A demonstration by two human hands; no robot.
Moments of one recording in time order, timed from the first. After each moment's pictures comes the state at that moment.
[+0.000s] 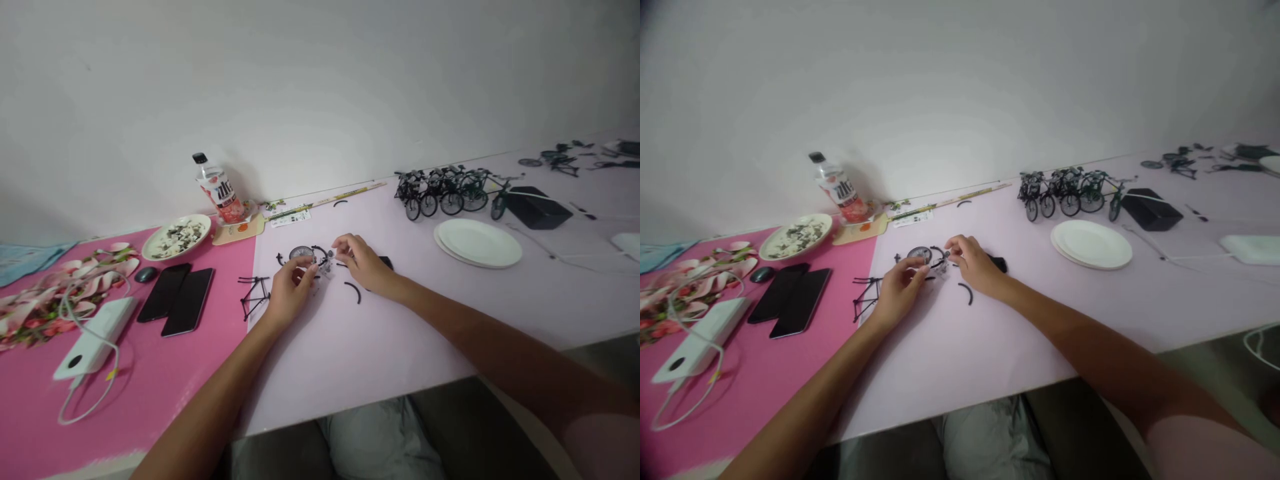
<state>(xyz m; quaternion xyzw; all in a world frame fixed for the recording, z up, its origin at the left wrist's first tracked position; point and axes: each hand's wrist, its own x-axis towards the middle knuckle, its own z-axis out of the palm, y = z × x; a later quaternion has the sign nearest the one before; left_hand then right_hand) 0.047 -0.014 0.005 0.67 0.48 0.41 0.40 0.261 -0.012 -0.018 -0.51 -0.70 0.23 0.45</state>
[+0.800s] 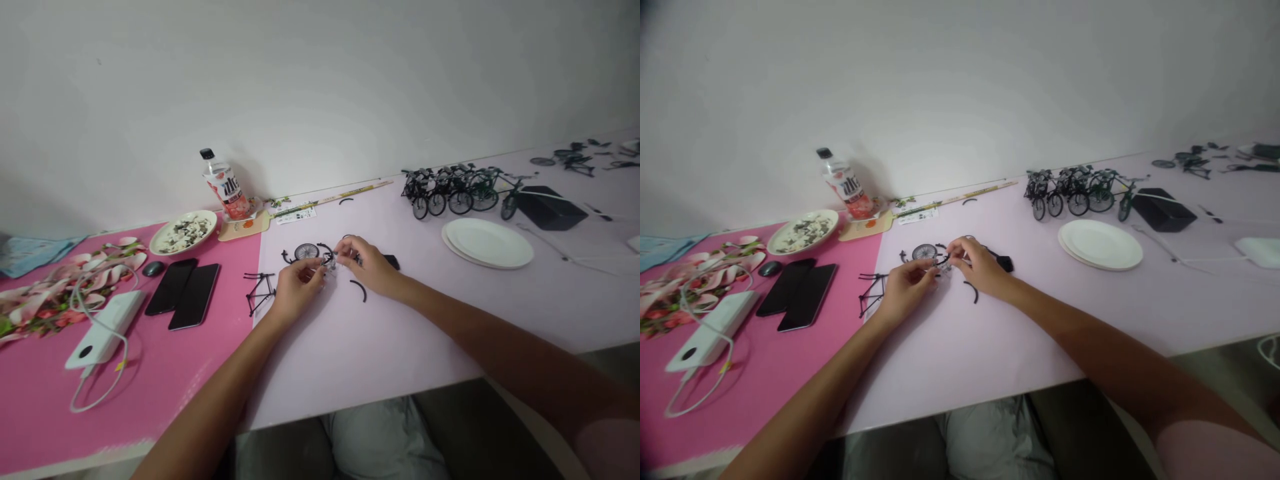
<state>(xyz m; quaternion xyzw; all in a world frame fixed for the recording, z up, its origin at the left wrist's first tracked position) 0.046 -0.010 -0.005 0.66 0.46 0.40 0.44 0.256 -0.020 -0.013 -0.47 -0.71 0.24 0.47</state>
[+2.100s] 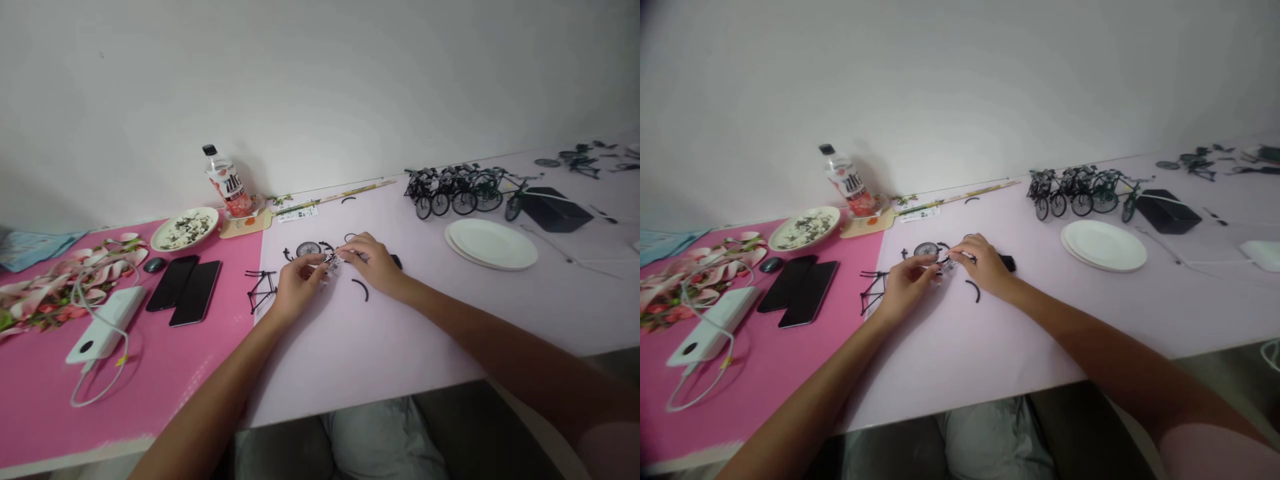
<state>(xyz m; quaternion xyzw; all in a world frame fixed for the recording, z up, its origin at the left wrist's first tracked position) 0.048 -0.013 0.003 0.64 0.44 0.42 0.47 0.260 -0.016 -0.013 -0.42 -0.74 0.14 0.50</state>
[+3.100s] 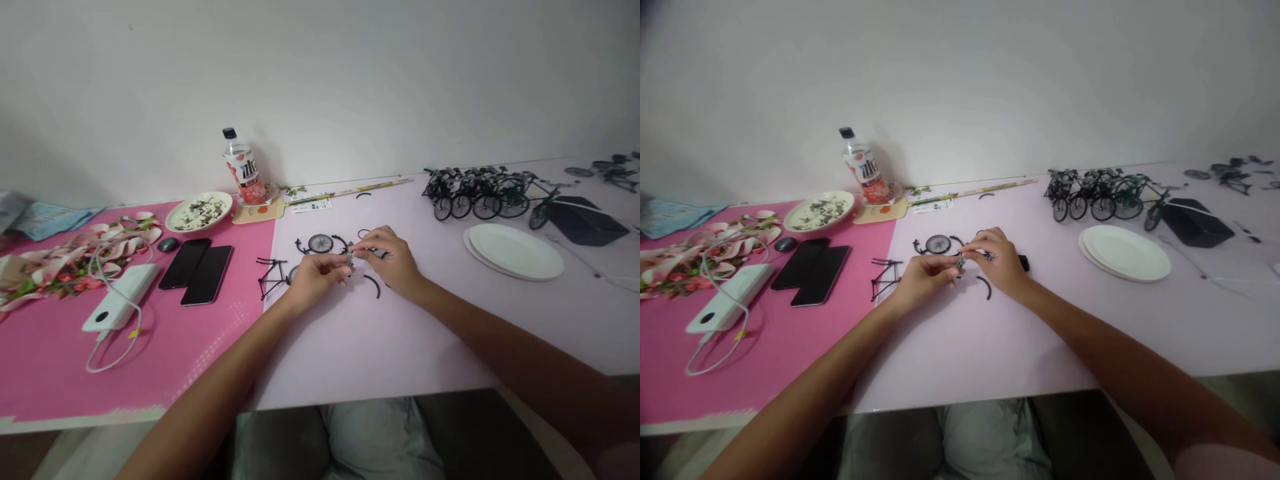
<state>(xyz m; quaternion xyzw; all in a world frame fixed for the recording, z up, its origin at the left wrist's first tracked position) 0.049 -0.016 0.002 0.62 0.37 0.37 0.58 0.259 -0.024 -0.007 -0.42 -0.73 0.11 0.53</state>
